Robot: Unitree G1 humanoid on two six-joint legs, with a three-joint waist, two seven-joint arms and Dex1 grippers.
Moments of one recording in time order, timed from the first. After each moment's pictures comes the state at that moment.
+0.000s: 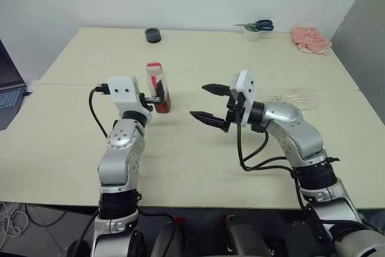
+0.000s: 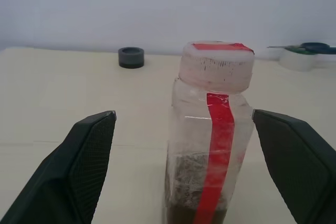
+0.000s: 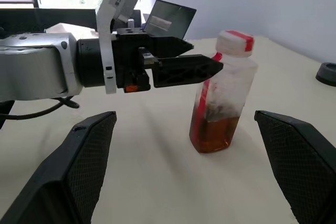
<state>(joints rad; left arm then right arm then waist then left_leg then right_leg) -0.44 0.19 0.15 -0.15 -0.18 0.40 -0.07 -0.66 -0.31 0.20 -0.07 0.35 0.42 0.83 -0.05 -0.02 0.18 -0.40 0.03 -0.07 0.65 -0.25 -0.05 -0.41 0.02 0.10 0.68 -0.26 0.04</state>
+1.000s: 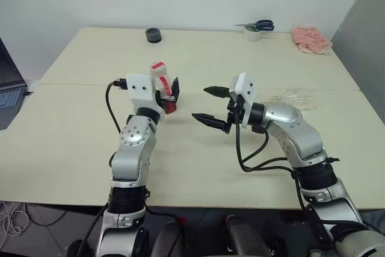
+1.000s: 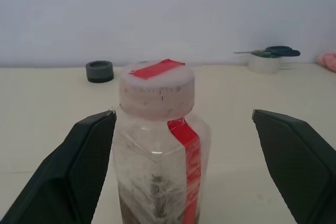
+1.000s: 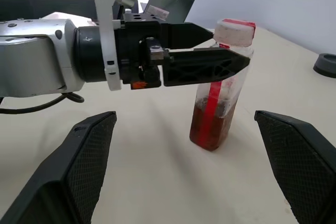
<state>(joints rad) -0.49 0.12 0.08 -0.13 -0.09 0.38 -0.01 -0.66 -0.33 0.20 -0.07 0.32 0.42 0.85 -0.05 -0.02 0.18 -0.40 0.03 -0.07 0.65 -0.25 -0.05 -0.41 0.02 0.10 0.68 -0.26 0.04</state>
